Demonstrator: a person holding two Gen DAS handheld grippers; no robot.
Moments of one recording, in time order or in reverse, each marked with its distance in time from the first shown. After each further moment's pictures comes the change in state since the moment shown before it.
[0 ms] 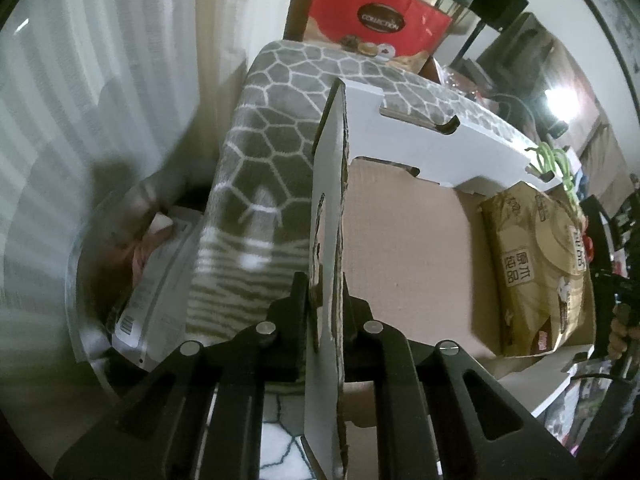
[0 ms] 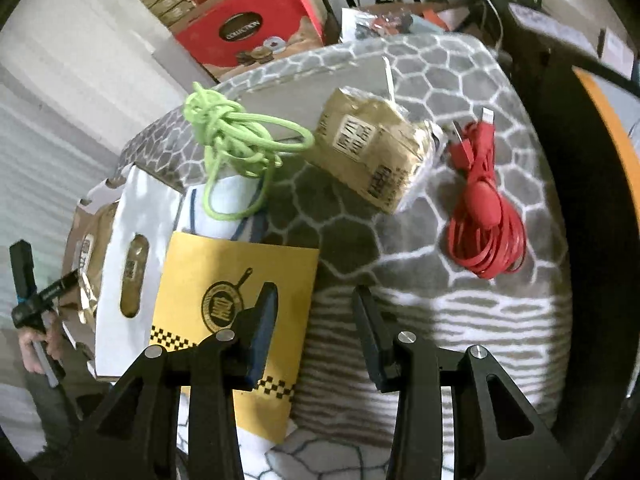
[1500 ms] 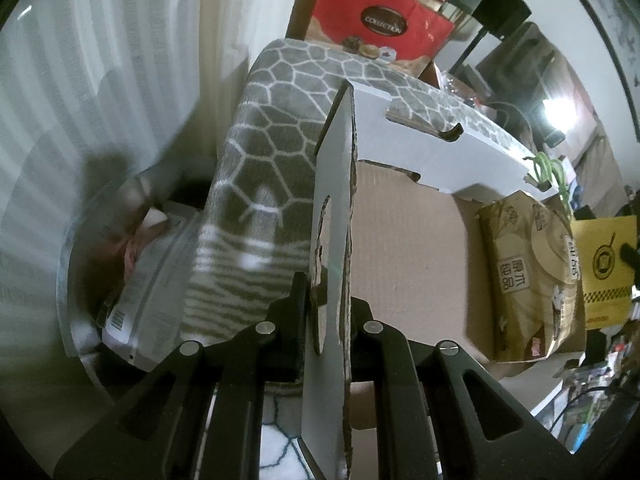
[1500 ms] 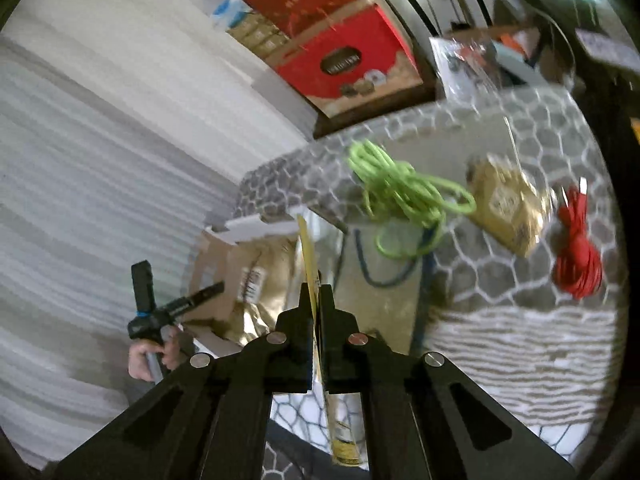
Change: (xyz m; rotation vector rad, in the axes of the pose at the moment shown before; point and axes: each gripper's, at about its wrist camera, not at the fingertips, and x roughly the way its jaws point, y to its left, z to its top) left arm 0.001 0.009 0.003 -0.031 0.003 -0.036; right arm -0.059 0.077 0.019 -0.022 -0.085 0.327
